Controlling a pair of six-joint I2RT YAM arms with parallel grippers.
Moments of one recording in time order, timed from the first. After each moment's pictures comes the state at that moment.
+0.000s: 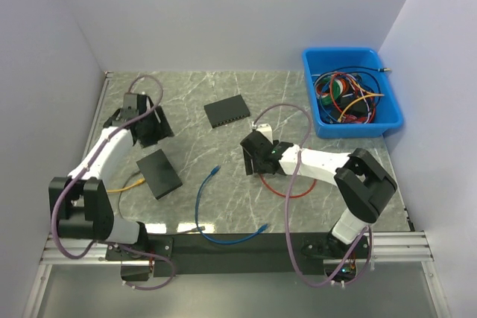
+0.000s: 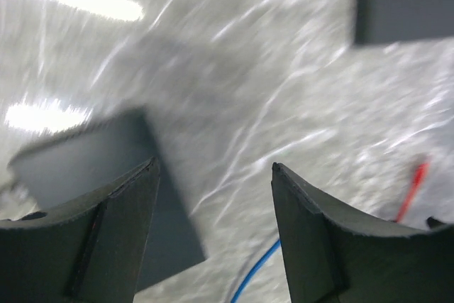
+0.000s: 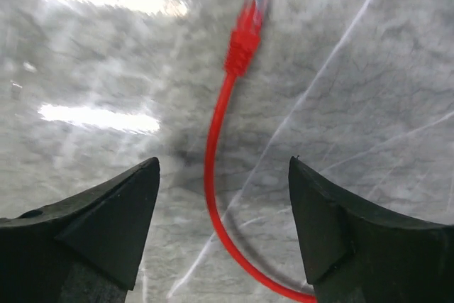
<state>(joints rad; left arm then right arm) -0.05 1.39 1.00 -0.54 0.08 -0.49 0.82 1.64 0.94 -0.38 0.38 0.58</state>
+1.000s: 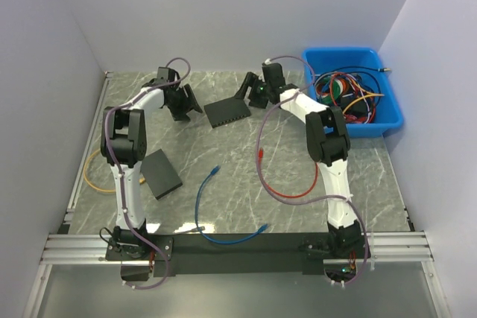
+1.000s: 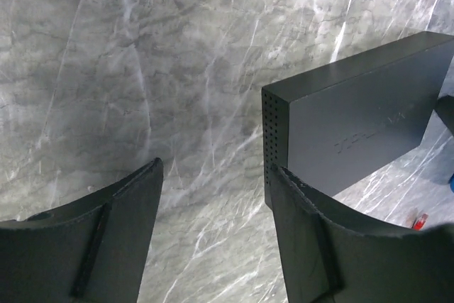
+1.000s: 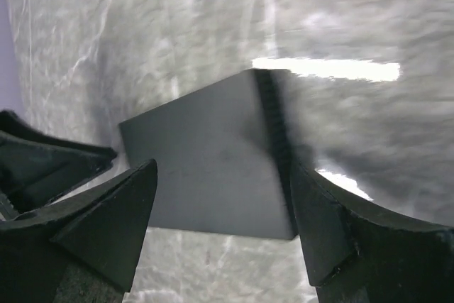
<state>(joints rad) -0.12 2.20 1.69 -0.49 0.32 -0.57 0.36 2.35 1.87 -0.19 -0.30 0.68</state>
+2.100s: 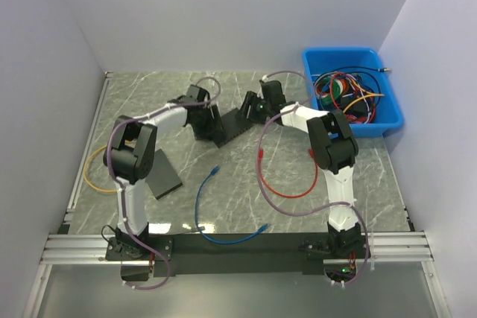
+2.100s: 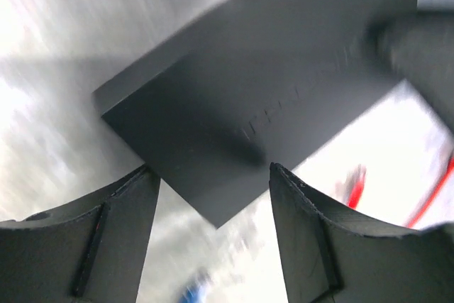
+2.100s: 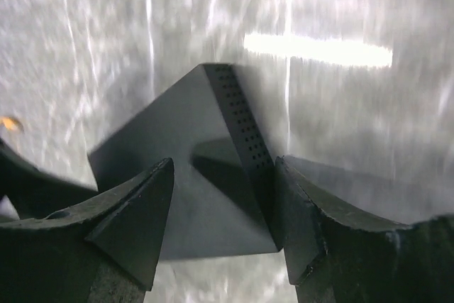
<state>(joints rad) -0.35 2.06 1.47 -0.44 0.25 -0.63 0.40 2.23 1.54 -0.02 -0.32 0.64</state>
